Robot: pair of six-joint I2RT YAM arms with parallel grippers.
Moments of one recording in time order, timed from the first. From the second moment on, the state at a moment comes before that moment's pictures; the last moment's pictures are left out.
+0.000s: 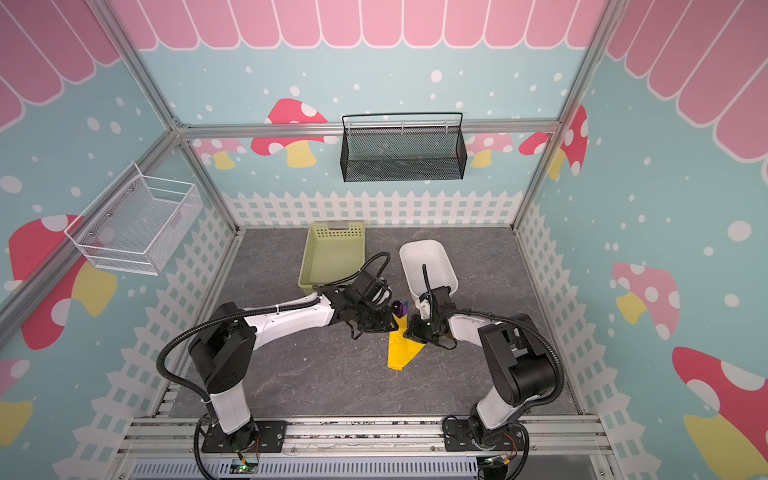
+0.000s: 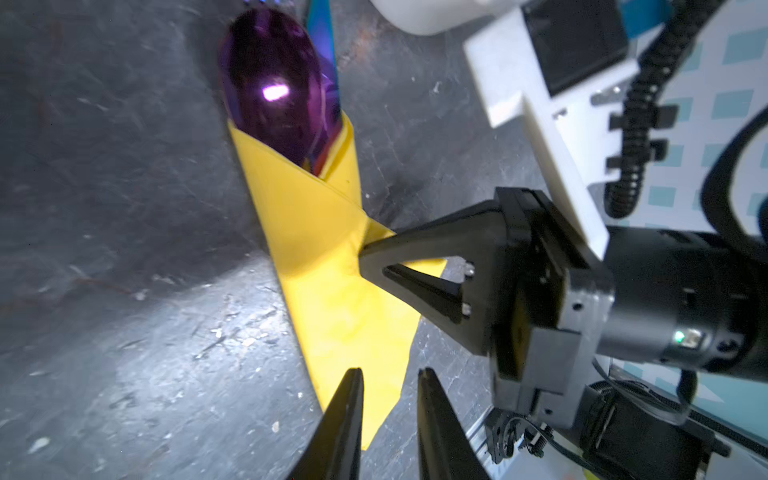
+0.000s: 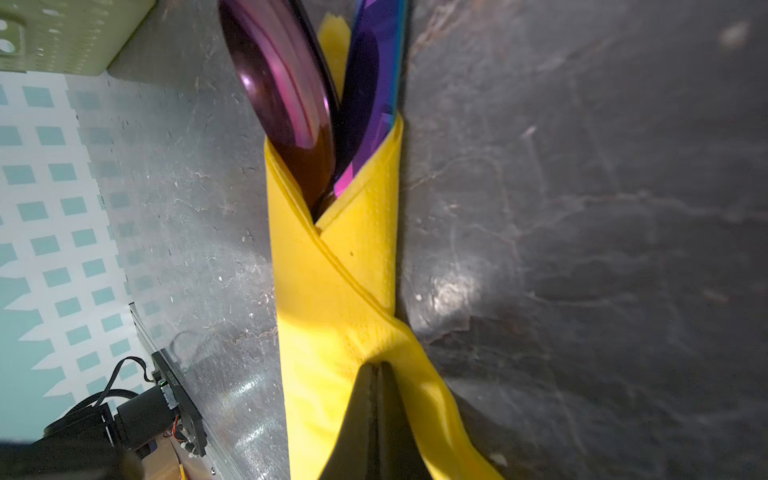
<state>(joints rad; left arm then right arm) -0.80 1.86 1.29 -0.44 0.38 -0.74 0.34 1.61 0.67 -0.17 -0.54 0.55</state>
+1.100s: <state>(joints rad) -0.82 1.89 1.03 -0.17 0.55 -0.89 0.34 1.61 0.67 -0.17 -0.54 0.55</state>
